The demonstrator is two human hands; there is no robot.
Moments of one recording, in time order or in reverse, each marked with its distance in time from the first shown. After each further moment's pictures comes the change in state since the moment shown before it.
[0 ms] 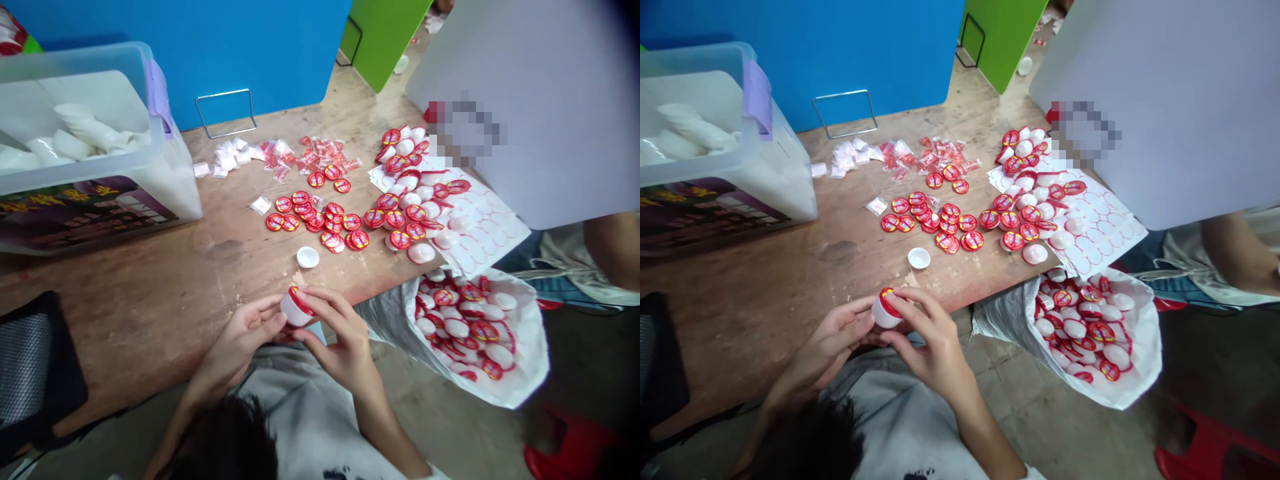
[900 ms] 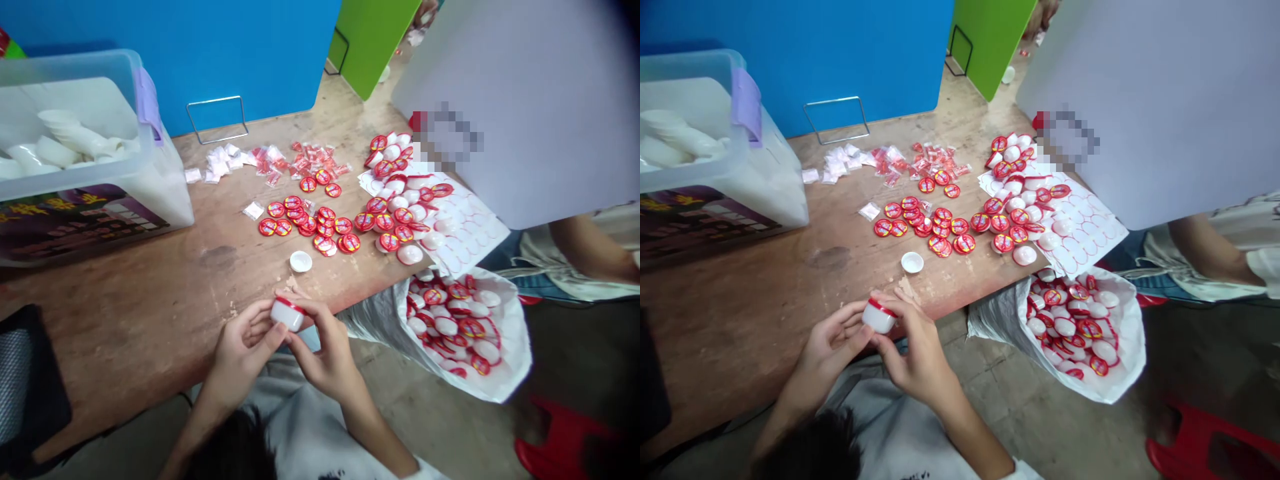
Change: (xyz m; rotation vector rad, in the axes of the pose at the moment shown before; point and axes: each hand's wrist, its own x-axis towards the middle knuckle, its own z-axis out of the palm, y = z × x) left_hand -0.005 -0.001 0.012 0.274 0.198 0.178; right_hand 0.003 -0.010 0.015 0.088 0.009 0.072
